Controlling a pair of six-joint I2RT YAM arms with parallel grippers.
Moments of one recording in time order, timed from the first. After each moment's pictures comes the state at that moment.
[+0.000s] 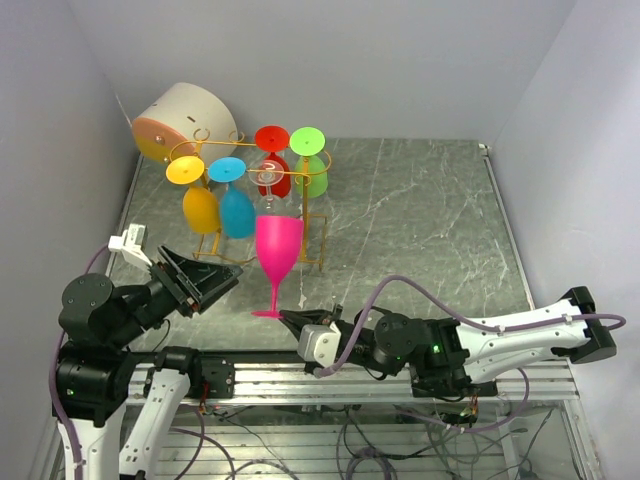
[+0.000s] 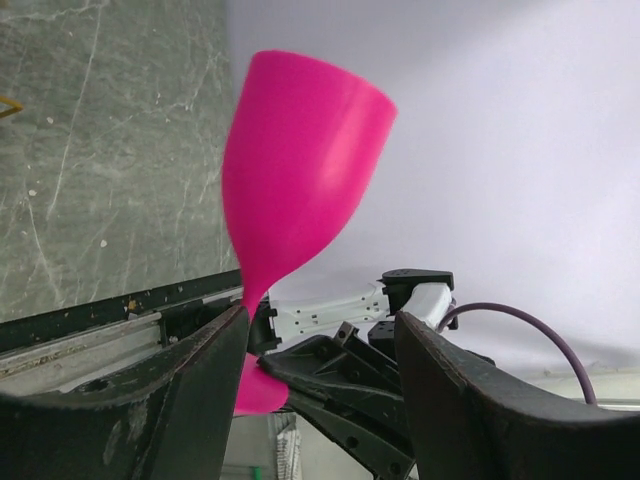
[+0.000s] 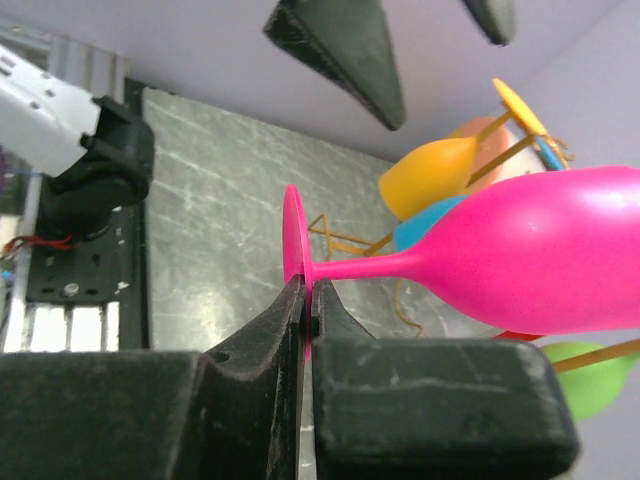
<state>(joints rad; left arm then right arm) -0.11 0.40 1.10 -0.82 0.66 -1.22 1.69 1.09 0.93 0.14 0.40 -0.58</state>
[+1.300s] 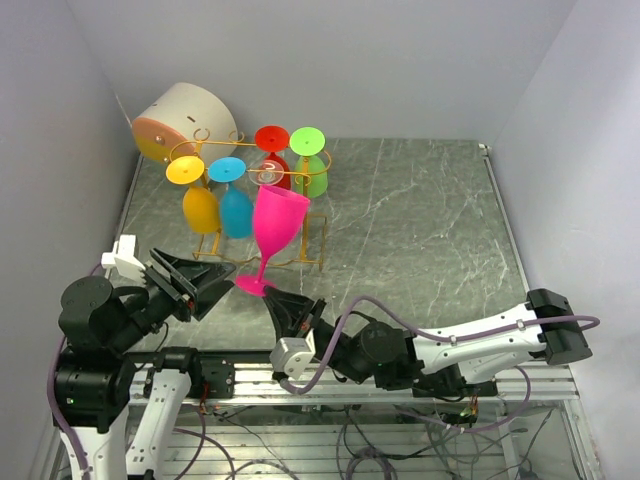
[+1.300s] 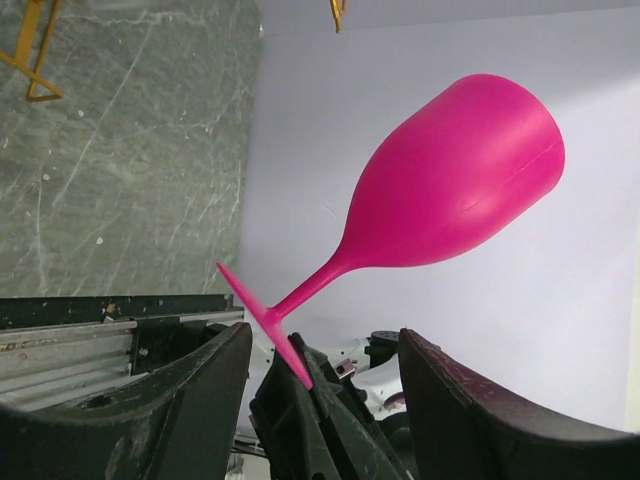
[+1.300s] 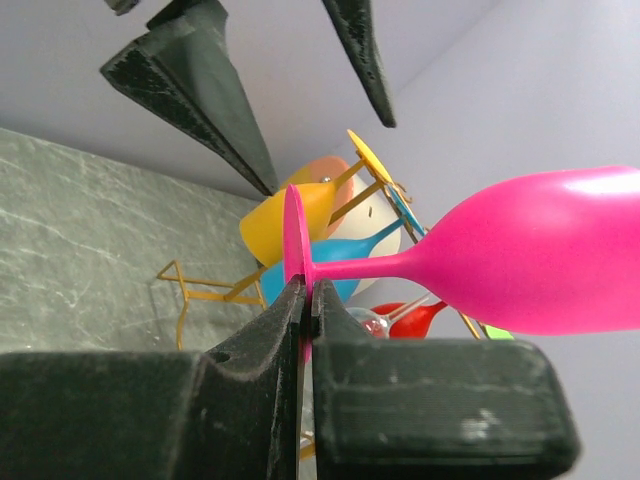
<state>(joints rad) -0.04 0.40 1.15 -0.95 0.62 -1.34 1.69 1.30 0.87 0.72 0.58 -1.01</state>
